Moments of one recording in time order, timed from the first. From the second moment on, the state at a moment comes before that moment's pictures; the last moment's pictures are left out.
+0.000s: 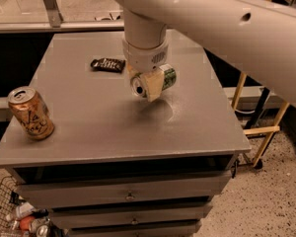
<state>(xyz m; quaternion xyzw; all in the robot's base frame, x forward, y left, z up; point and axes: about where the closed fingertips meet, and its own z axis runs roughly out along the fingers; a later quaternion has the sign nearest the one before) 0.561 0.000 0.882 -0.89 0.44 -0.08 0.06</state>
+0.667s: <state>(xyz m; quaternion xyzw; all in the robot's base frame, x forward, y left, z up) 0.564 0.003 0.859 -0.91 0.40 -0.10 -0.02</state>
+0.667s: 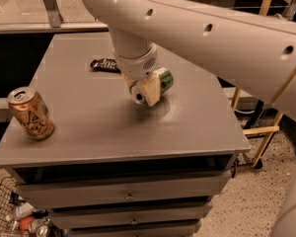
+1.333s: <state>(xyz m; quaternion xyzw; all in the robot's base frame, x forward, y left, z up) 0.568 0.006 0.849 -0.92 0.39 -0.09 -0.02</state>
